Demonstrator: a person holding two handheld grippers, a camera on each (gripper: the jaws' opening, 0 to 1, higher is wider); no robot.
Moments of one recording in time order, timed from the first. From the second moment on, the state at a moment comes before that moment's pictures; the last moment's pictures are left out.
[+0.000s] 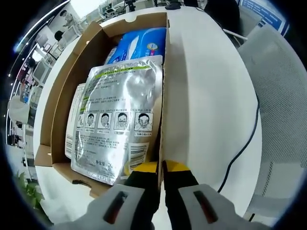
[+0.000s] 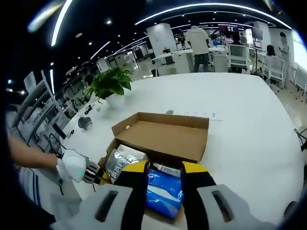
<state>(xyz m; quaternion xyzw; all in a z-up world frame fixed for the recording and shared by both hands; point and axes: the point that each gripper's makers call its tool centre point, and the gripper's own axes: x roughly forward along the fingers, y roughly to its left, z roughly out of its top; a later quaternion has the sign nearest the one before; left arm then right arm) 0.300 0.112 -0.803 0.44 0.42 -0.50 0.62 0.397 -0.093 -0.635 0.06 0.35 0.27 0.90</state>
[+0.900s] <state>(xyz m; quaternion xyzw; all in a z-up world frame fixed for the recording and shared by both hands) 0.300 0.116 -0.805 0.45 0.44 -0.49 0.61 0.372 -0.062 -0.664 0.18 0.40 0.32 0.84</state>
